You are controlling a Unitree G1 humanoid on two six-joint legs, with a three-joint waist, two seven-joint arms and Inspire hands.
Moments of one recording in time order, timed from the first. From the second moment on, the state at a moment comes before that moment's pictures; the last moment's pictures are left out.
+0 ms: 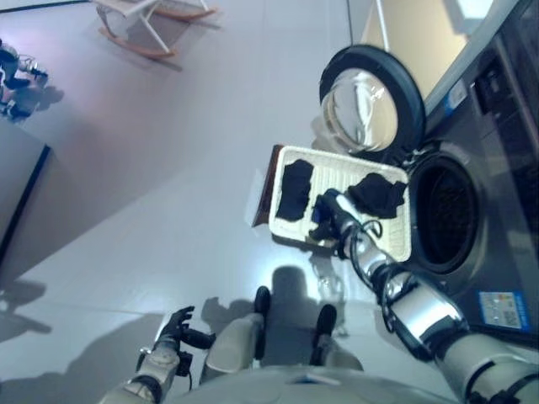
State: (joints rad) left arm -0.10 0.25 -0.33 1.24 -0.17 -0.18 0.20; right arm -0.78 -0.28 0.54 1.22 -0.07 -0.05 -0.25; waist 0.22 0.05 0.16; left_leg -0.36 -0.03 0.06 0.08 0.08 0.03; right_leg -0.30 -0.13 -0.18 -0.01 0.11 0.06
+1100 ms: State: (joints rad) left arm -0.31 0.25 -0.48 1.20 -0.28 -0.25 0.29; right arm -1.21 -0.45 0.45 1.34 0.18 -0.07 -0.36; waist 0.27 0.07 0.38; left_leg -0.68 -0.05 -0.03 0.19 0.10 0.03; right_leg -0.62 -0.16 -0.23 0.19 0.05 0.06
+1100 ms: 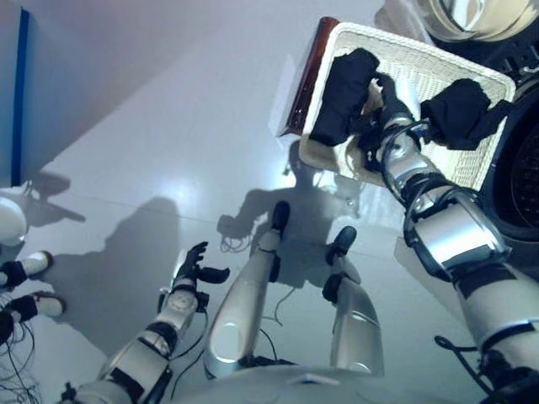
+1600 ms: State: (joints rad) left arm -0.32 0.24 -0.51 1.19 -0.30 -0.26 0.29; right arm -1.24 -0.45 0.20 1.33 0.93 -0.18 -0.30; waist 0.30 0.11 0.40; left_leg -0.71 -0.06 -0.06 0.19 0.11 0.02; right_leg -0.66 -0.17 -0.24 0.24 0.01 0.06
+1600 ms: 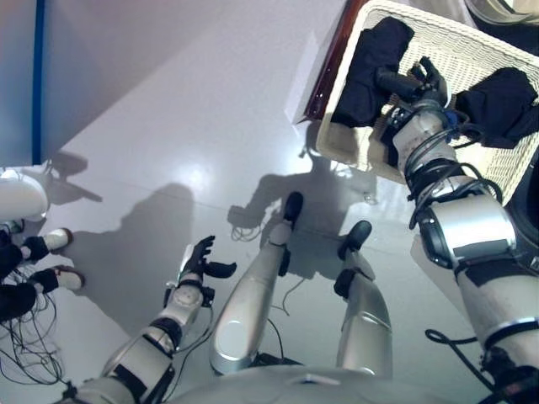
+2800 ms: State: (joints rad) left arm -0.31 0.23 -0.51 1.20 -0.32 -0.24 0.25; right arm -1.26 -0.45 0.45 1.37 0.52 -0.10 -0.26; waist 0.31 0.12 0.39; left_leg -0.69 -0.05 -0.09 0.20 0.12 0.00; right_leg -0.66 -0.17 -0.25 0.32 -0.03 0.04
